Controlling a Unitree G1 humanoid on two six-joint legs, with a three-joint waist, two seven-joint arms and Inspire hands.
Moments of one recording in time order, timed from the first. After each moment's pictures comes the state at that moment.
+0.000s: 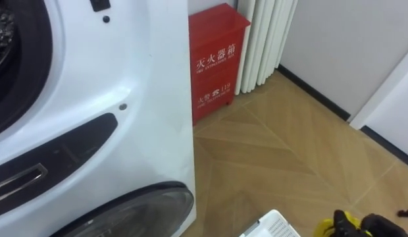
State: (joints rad) left arm 0.10 0.29 -0.14 1.17 -0.17 -0.13 0.01; right arm 0.28 -0.41 -0.26 0.41 0.62 -0.15 0.13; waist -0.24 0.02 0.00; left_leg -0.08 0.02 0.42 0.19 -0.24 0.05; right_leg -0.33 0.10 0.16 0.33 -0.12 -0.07
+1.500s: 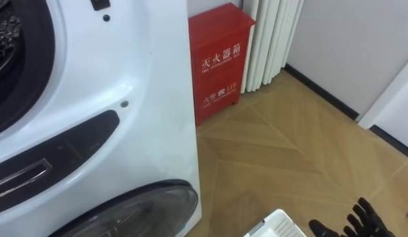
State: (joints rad) left arm 0.11 0.30 -0.13 1.18 -0.17 -0.11 0.01; right arm 0.28 -0.39 -0.25 0.42 0.60 -0.13 0.19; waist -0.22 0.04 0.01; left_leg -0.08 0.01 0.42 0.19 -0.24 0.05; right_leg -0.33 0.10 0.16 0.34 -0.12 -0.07
